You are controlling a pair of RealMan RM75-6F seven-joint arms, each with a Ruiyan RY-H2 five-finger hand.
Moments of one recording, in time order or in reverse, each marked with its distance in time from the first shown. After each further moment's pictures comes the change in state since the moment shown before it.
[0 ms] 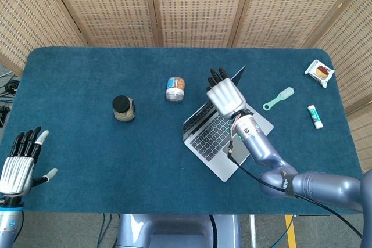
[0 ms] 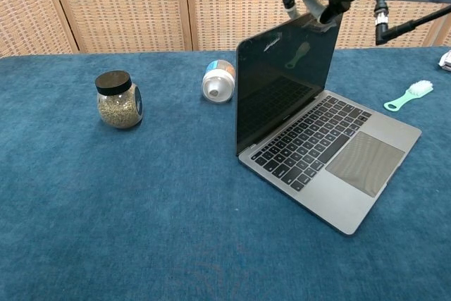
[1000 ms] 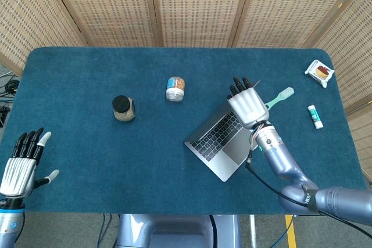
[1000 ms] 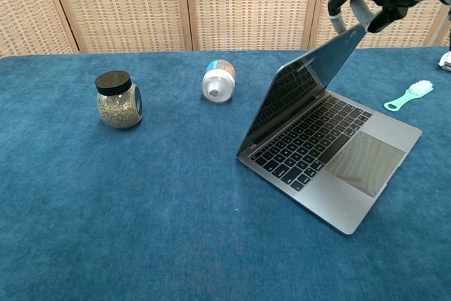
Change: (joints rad) left arm 0.003 0.005 0.009 -0.017 0.024 0.017 0.009; right arm -0.109 0.120 -0.042 -0.182 0.006 0.078 0.063
